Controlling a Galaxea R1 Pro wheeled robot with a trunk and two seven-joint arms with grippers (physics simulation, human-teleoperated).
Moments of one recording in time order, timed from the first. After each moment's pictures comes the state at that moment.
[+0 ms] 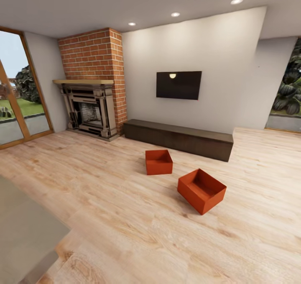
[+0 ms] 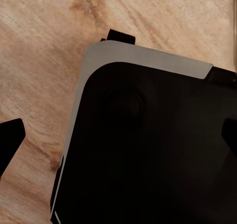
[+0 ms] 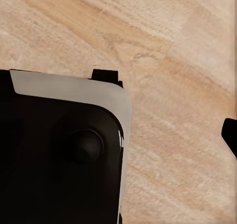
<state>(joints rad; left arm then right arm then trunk) 0.00 0.03 0.05 -0.20 0.24 0.10 0.00 -0.13 -0.06 0.40 0.02 -0.31 -0.12 0.04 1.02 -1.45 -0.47</state>
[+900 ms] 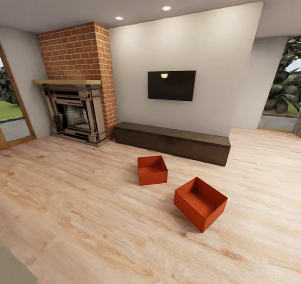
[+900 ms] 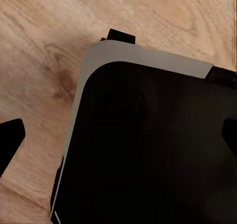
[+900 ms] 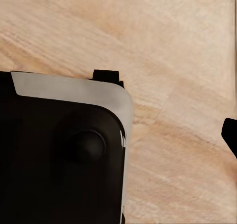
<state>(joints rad) 0.00 0.03 0.05 -0.20 0.24 0.10 0.00 -0.13 -0.06 0.39 0.02 -0.32 -0.12 0.04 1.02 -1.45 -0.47</state>
